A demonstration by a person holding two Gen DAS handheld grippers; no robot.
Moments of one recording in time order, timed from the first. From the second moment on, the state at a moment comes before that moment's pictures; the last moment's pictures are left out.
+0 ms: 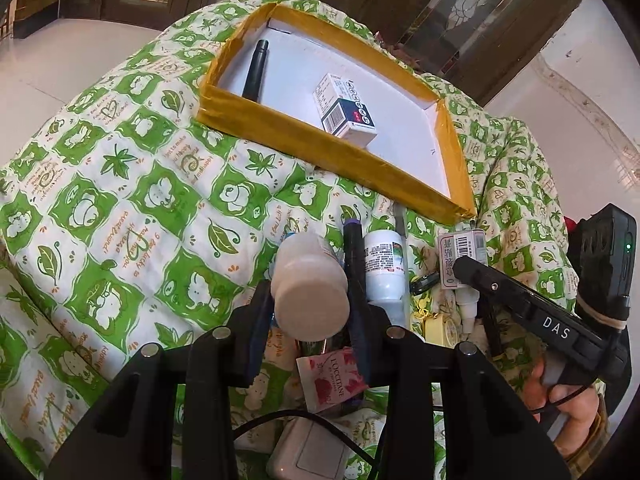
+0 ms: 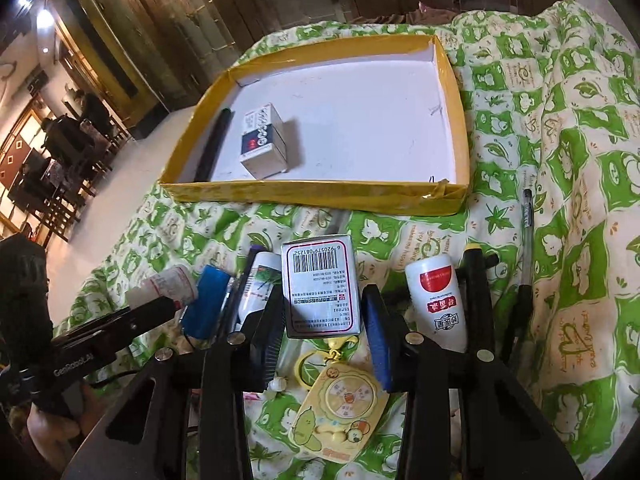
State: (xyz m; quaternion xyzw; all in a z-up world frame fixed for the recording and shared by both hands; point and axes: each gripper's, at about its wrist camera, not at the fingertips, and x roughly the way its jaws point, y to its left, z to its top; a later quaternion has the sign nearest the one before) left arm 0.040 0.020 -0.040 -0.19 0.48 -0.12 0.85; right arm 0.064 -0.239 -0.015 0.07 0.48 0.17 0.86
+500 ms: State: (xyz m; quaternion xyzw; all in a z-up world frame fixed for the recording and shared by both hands) left arm 0.031 0.031 -0.028 -0.20 0.45 -0.13 0.86; right arm 0.062 -0.236 -0.013 0.07 0.48 0.17 0.86
